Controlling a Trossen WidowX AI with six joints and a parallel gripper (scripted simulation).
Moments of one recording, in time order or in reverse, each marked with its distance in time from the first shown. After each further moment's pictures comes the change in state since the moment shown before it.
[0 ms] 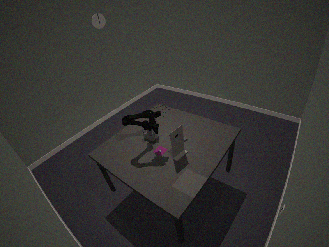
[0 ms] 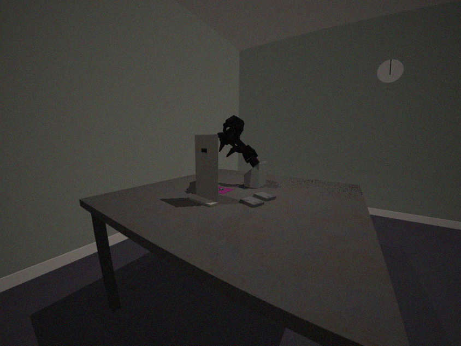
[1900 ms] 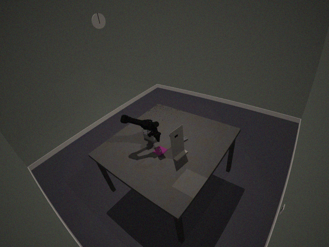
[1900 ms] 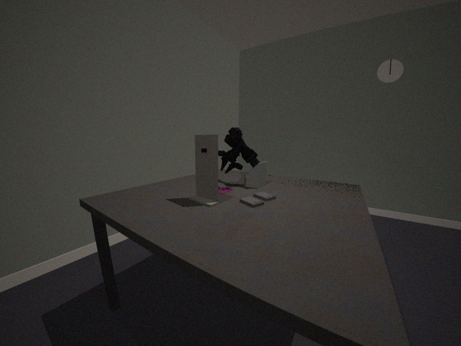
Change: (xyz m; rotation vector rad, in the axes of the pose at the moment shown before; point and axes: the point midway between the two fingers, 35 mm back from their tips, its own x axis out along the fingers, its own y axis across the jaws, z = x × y) arm 0.090 -0.061 -0.002 -0.008 -0.003 -0.004
